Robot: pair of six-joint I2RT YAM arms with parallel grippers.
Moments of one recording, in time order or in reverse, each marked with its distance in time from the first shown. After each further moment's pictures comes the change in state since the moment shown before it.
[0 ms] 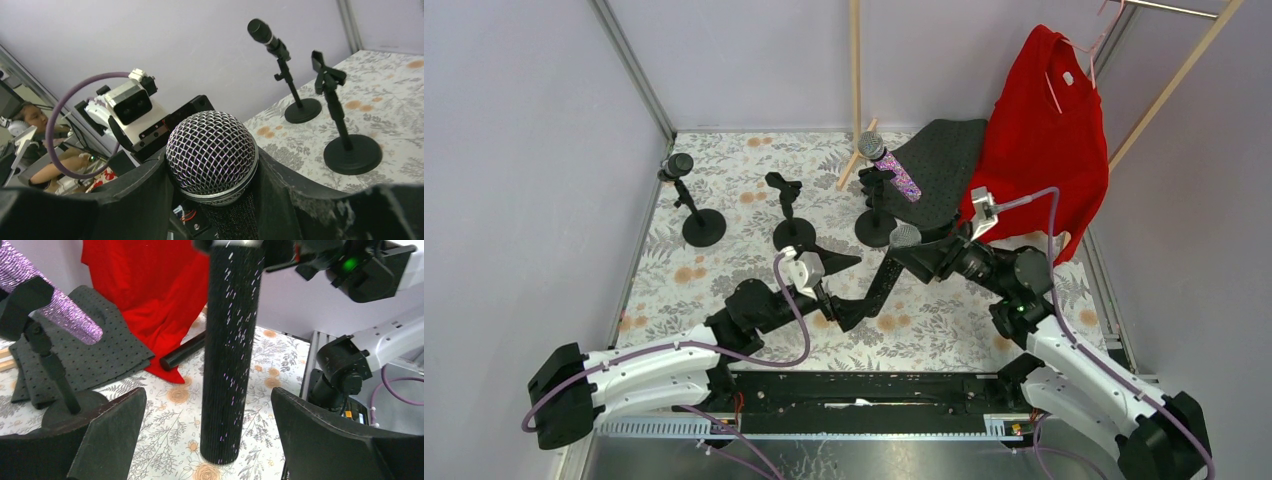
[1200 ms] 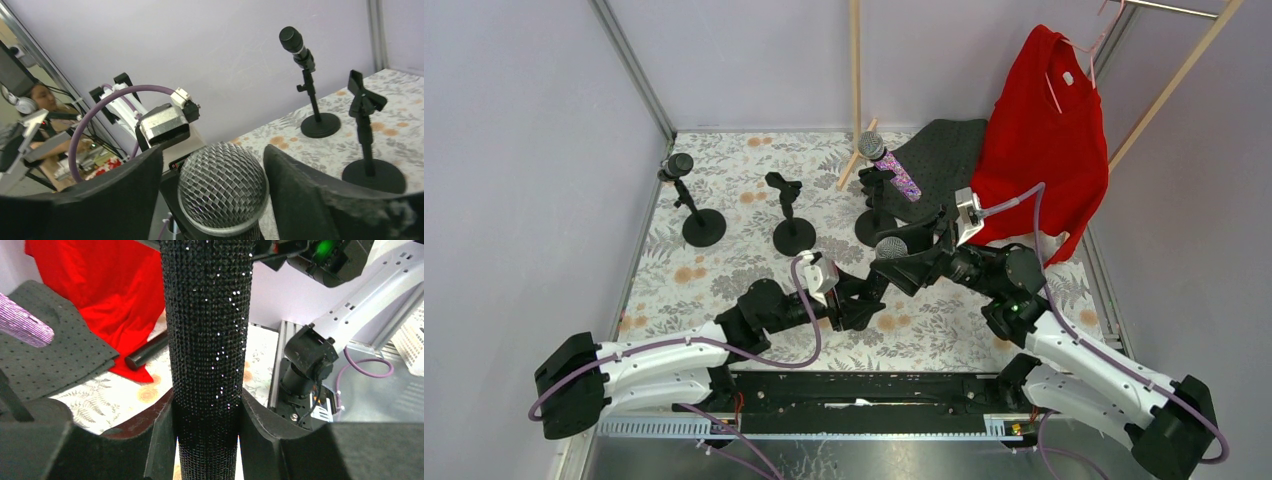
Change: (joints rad) left arm -0.025 0.076 0.003 0.033 0.106 -0.047; right arm 0.214 0.075 0.094 -0.021 0.092 -0.126
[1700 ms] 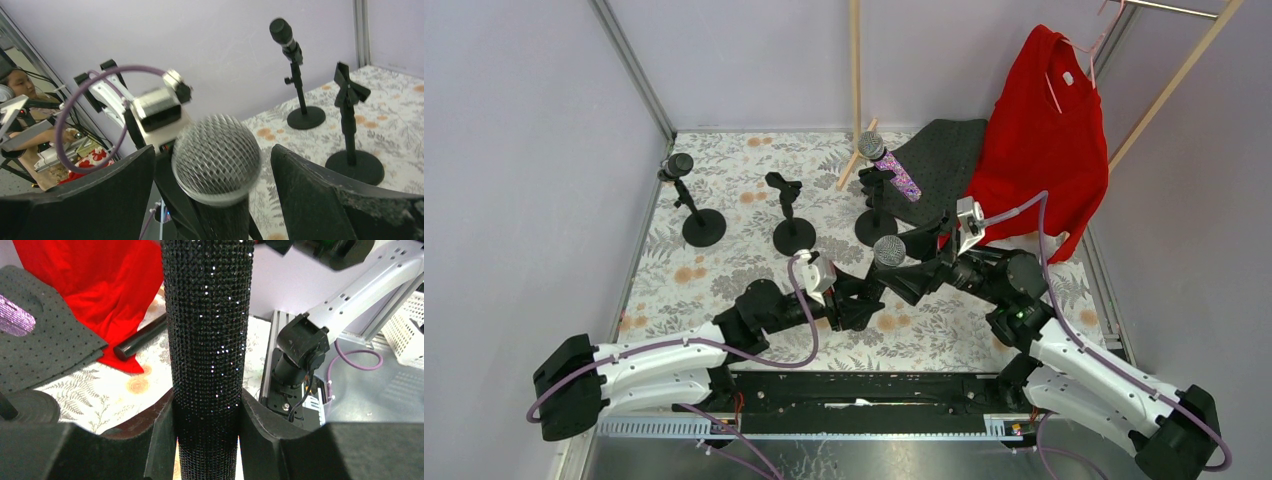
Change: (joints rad) left arm -0.004 -0.010 0.000 -0.025 0.008 -0.014; right arm 0.000 -0.078 -0.024 -0.100 0.008 -0.097
